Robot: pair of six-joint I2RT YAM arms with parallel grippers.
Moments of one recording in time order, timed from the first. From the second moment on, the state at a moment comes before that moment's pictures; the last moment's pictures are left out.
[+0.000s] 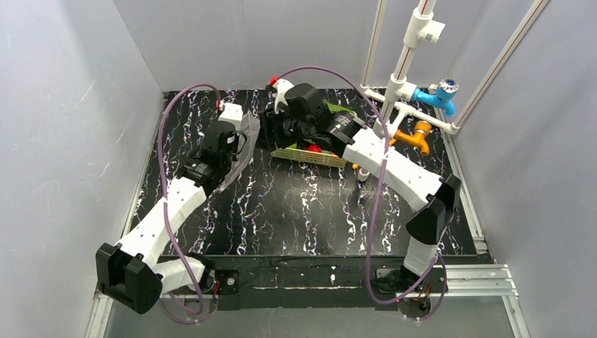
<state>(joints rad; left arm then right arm) -0.42 1.15 1.02 -0.38 -0.48 0.06 0.91 1.79 1.90 -0.61 -0.14 0.38</state>
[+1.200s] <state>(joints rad) -0.41 1.14 1.02 -0.31 -0.81 0.29 0.68 2.06 1.94 -0.51 0.41 -0.40</state>
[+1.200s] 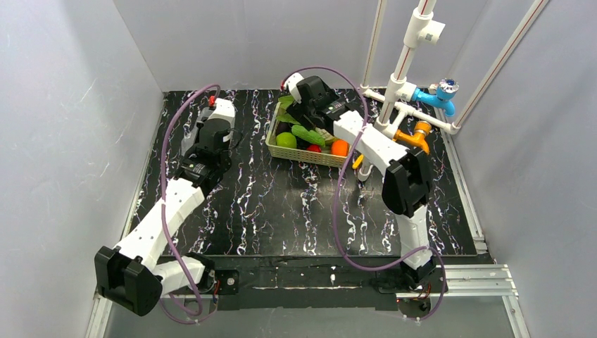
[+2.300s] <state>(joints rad) -0.29 1.25 1.03 -0.38 -0.71 0.22 0.65 2.25 1.93 -0.27 0.39 -0.74</state>
